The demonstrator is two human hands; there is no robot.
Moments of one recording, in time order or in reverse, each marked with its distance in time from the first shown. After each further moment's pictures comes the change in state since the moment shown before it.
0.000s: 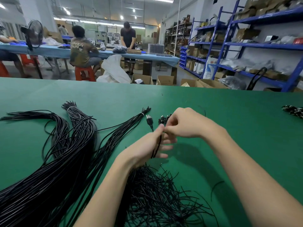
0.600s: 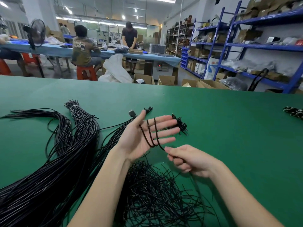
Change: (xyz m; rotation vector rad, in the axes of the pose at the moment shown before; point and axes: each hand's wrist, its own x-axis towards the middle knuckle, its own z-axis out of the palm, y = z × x) left_hand -0.021 0.017 -0.022 -0.642 -0.247 0.265; right_hand -0.043 0.030 0.085 1.199 -0.443 0.208
